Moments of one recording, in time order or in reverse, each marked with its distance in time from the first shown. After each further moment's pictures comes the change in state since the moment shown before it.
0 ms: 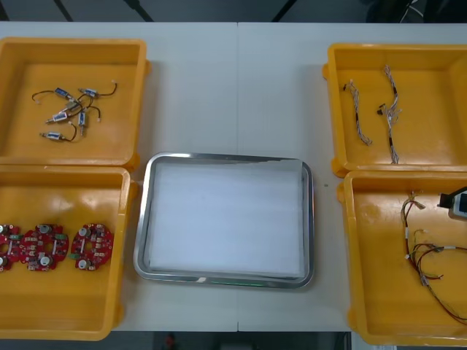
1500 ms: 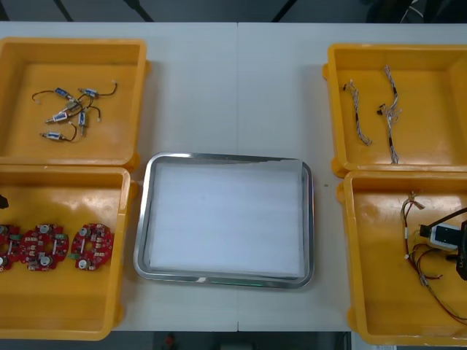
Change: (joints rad) right arm -0.046 -0.003 0.319 0.341 0.021 -0.384 0.089; left arm 0.001 0.000 -0.249 0.191 -0.012 -0.308 0.022
